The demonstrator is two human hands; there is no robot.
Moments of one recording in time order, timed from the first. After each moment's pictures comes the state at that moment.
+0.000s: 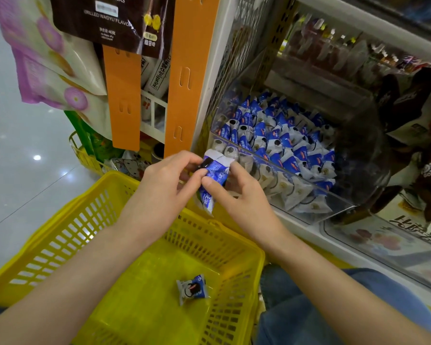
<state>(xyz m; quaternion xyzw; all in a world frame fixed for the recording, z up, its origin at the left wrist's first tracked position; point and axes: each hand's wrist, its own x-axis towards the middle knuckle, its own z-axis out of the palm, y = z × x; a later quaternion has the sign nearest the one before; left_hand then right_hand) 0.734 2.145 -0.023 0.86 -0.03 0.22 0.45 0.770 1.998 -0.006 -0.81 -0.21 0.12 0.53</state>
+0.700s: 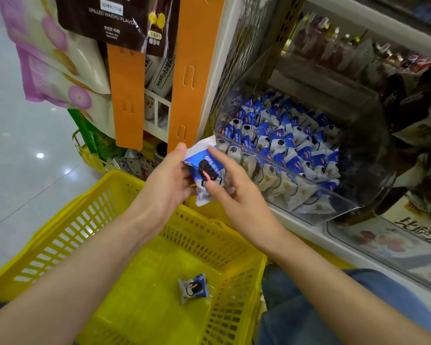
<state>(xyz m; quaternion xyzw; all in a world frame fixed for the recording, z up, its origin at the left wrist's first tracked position) 0.742 2.140 -0.015 0.48 0.11 -0.04 0.87 0.769 2.002 -0.010 -0.81 -0.26 0.13 0.51</state>
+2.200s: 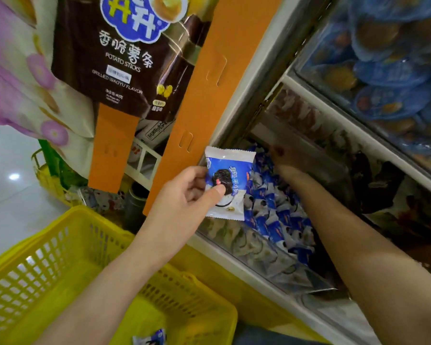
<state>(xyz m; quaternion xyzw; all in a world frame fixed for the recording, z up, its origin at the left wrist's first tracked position) 0.791 2.135 0.021 0.61 0.03 0.13 0.79 1.006 1.963 0.043 -0.97 -0.04 -0.05 0.25</state>
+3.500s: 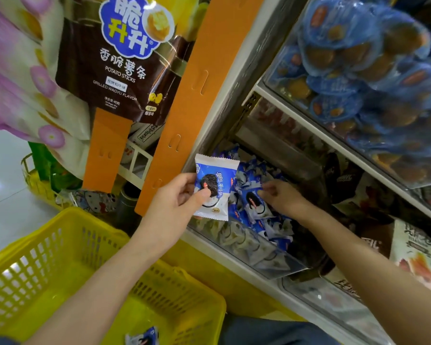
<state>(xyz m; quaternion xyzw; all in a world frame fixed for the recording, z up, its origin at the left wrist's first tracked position) 0.778 2.128 0.021 0.63 0.03 0.11 0.77 0.902 1.932 0.067 -0.98 -0.03 0.11 0.16</state>
